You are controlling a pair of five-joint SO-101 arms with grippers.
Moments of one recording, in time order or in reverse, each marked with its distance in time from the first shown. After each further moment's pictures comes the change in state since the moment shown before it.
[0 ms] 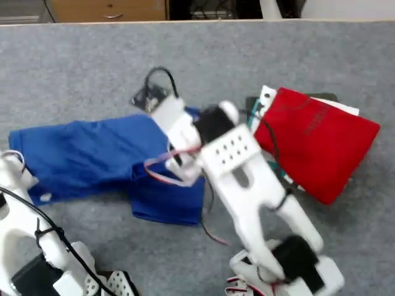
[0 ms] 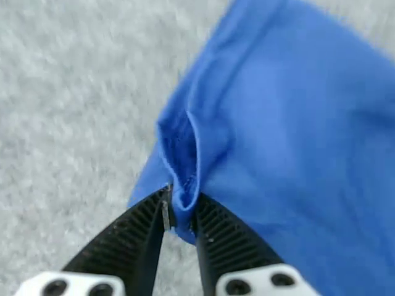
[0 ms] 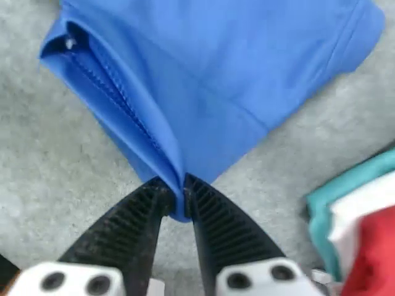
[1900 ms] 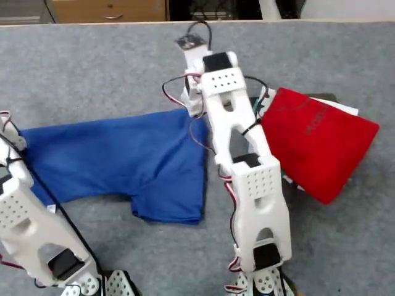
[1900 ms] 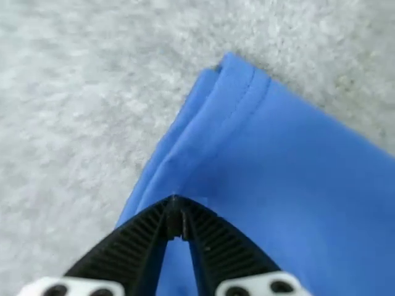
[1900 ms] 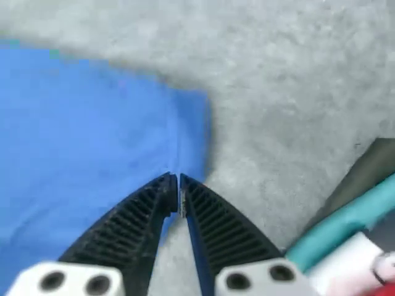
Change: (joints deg) left arm 3.3 53.7 -67.6 31.8 2.1; right arm 15.9 61.9 -68.2 5.6 -6.4
